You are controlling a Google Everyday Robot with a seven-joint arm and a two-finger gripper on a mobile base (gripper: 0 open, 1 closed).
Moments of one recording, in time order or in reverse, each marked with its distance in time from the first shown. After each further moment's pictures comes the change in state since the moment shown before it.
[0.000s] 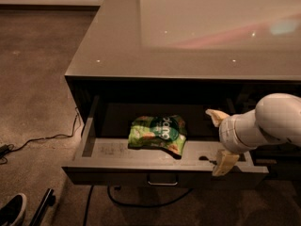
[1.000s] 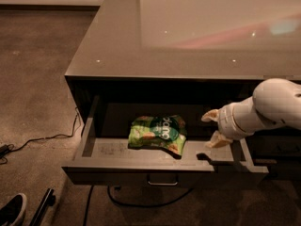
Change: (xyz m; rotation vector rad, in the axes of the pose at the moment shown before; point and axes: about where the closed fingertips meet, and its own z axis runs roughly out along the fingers) arm 0.005 -0.035 0.009 -0.006 -0.028 0.006
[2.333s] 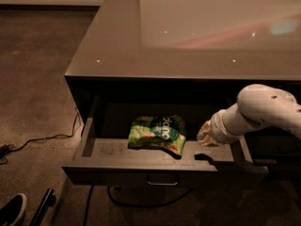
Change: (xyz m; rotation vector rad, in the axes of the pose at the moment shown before) arm 0.010 0.013 0.051 -0.119 -0.001 0.028
